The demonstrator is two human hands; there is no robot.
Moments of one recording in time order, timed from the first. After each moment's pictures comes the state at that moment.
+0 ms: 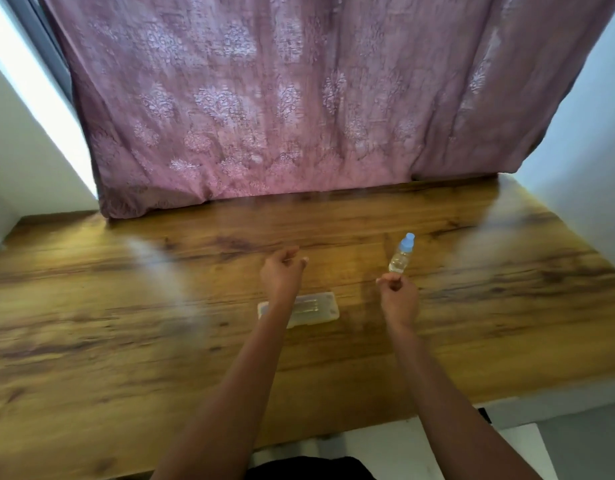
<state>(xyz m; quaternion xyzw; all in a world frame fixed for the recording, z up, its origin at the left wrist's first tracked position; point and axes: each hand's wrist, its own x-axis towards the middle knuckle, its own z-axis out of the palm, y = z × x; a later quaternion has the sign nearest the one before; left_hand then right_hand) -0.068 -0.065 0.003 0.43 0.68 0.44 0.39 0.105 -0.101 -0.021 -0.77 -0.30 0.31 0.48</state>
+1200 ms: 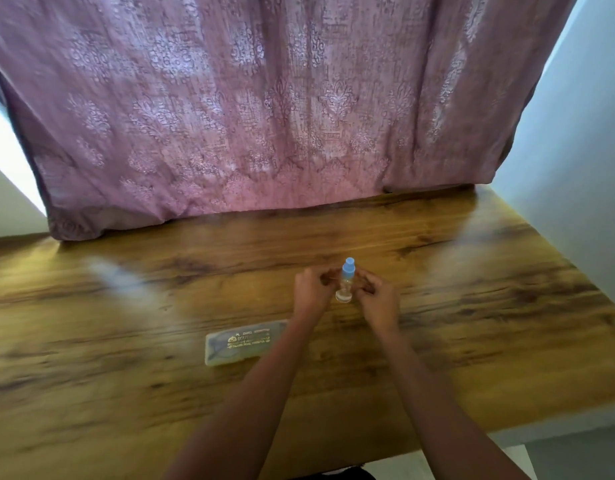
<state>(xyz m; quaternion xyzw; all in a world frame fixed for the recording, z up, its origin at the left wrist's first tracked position) 0.057 -0.036 -0.007 0.62 0.61 0.34 0.35 0.168 -0.062 -0.017 -0.69 -0.45 0.35 0.45</state>
